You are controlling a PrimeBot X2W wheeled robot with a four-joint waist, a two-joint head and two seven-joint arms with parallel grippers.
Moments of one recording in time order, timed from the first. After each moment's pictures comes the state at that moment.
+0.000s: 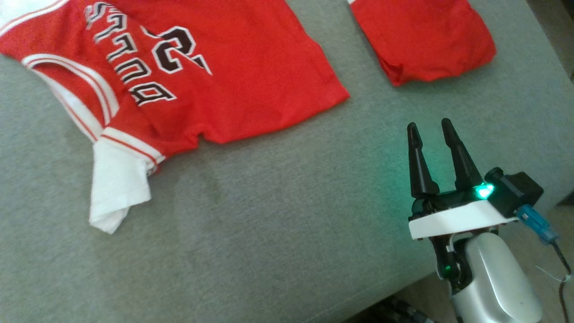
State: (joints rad) left arm -1.40 0.51 -0.69 1.06 -0.11 -0.02 -0.16; right arm -0.22 -0.05 0.17 0.24 0.31 0.13 -0.25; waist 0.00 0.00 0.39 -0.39
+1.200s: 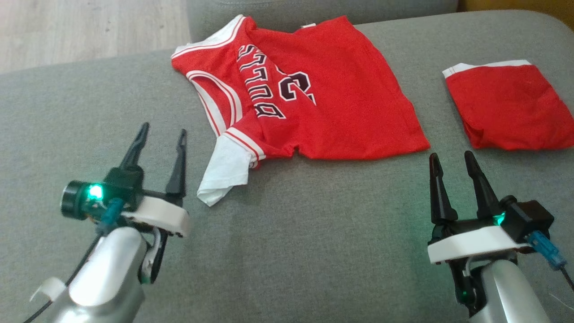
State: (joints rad) left arm -0.45 0.33 -0.55 0.45 -0.44 0.16 -0.24; right arm -0.12 -0.05 0.06 0.26 0.21 0.13 -0.25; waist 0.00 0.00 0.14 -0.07
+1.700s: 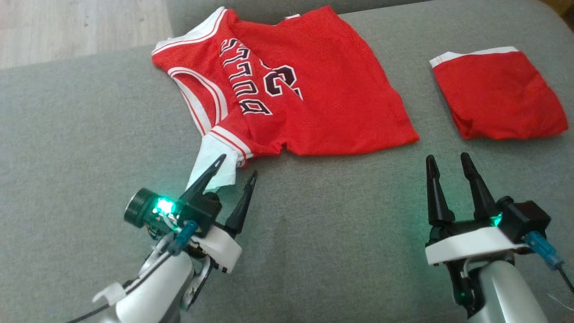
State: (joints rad) left arm -0.43 0.30 -0.76 0.37 -0.32 0.12 -0.12; right arm -0.12 -0.05 0.07 0.26 0.22 0.13 -0.25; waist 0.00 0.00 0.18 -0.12
